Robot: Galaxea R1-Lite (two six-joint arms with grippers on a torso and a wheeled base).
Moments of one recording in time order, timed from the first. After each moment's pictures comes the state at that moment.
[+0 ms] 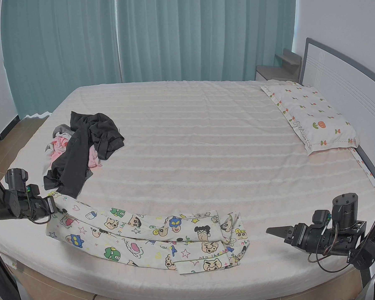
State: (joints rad) left arm 0.44 2.02 -0.65 -0.54 -0.34 -0.11; right arm 0.35 1.86 -0.08 -1.17 0.25 0.77
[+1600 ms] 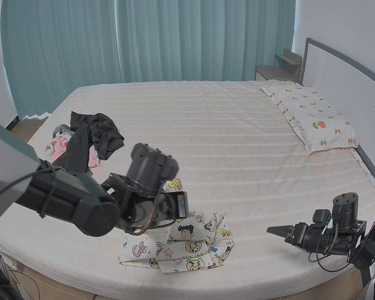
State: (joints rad) left arm -0.72 1.96 -1.04 -0.19 0.18 -0.61; right arm 0.35 1.86 -0.09 -1.17 0.25 0.77
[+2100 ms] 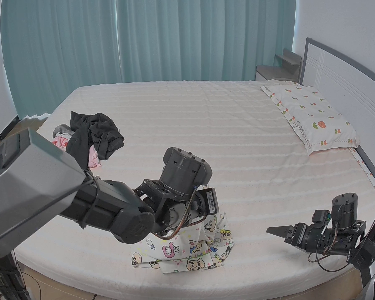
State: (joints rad) left arm -0.78 2.08 -1.12 -0.31 0.18 -0.69; right arm 0.35 1.87 -0.09 -1.17 0.25 0.77
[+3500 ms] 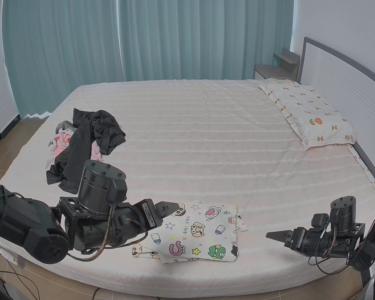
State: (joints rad) left arm -0.64 1.71 -0.62 -0.49 0.03 -0.88; right arm 0.36 1.88 -0.07 -1.18 0.24 0.76
